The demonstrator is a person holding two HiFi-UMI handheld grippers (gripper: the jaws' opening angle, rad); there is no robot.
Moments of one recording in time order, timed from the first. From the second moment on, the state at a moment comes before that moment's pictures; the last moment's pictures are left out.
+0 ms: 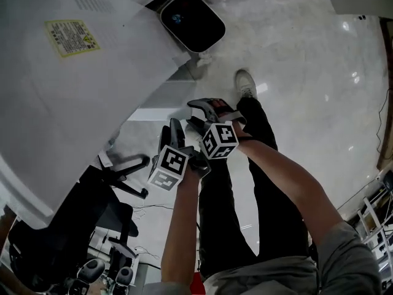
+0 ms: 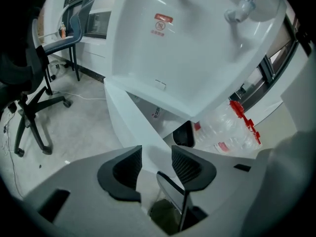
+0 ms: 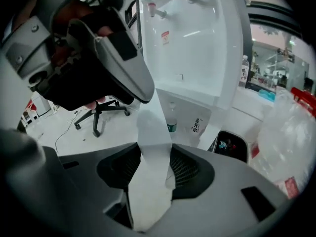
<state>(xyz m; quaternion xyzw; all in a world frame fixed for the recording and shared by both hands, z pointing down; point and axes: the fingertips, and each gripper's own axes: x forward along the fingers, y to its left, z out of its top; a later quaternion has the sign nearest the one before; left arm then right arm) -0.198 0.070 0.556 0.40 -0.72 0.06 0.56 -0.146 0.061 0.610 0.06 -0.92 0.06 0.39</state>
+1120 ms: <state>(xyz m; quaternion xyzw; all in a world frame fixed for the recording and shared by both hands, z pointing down) -0.225 0.145 0.597 0.36 -0.66 0.14 0.64 -0.168 0.177 0.607 0.04 -0.94 0.09 0.33</state>
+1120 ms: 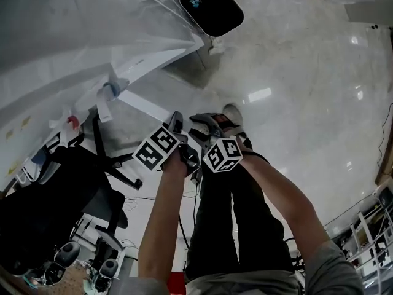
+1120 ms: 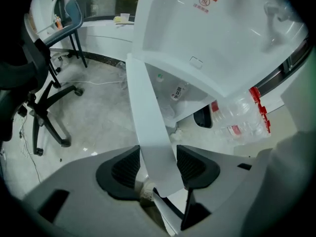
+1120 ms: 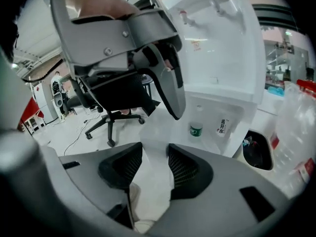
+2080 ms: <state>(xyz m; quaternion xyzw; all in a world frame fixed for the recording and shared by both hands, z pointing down) -0.306 0.235 0.576 0.49 -0.59 0.23 0.60 -0.259 0.288 0.585 0.02 -0.94 0.09 0.33</state>
